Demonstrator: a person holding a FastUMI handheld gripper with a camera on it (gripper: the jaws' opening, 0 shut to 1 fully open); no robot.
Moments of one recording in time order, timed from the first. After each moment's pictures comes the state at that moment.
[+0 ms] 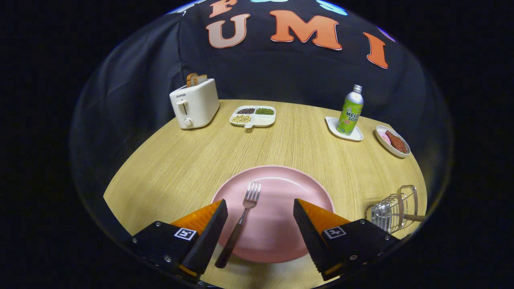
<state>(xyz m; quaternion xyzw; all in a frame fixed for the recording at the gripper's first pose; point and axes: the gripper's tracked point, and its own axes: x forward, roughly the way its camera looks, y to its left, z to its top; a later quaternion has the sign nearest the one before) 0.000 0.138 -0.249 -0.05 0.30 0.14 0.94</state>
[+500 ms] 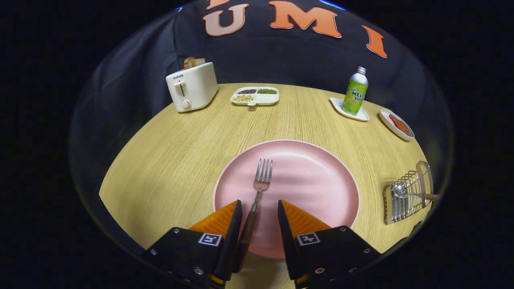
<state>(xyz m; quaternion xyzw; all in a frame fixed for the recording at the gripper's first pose) -0.010 0.147 -0.288 -0.05 0.35 0.13 0.93</state>
